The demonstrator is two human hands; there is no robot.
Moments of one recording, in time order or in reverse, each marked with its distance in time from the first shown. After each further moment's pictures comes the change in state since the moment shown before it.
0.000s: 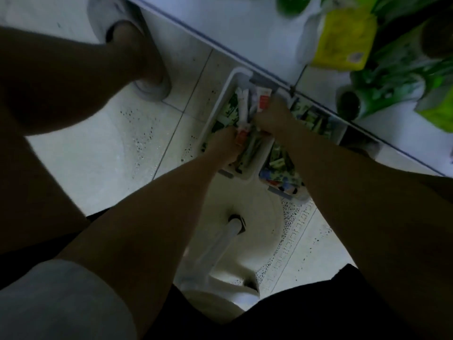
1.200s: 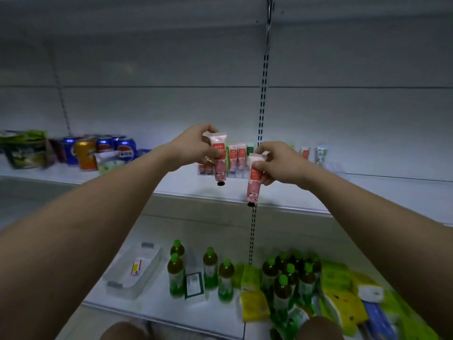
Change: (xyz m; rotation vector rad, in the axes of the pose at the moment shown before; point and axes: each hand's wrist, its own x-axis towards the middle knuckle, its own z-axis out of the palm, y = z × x) left_hand -0.439 0.363 -0.329 0.045 0.397 1.077; right_hand -0.492 -0.184 -0.319 0.011 0.748 -0.904
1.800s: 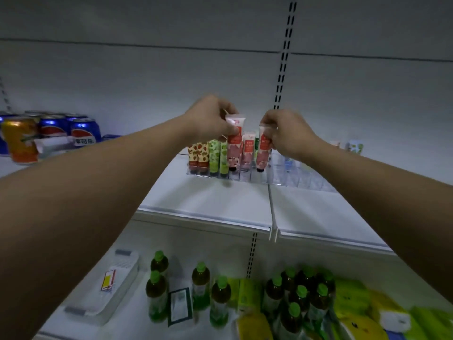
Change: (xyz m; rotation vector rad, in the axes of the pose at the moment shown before) left_hand 0.151 -0.057 0.008 0.123 0.088 0.079; right_hand 0.173 0.060 0.020 -0.416 0.282 -0.081
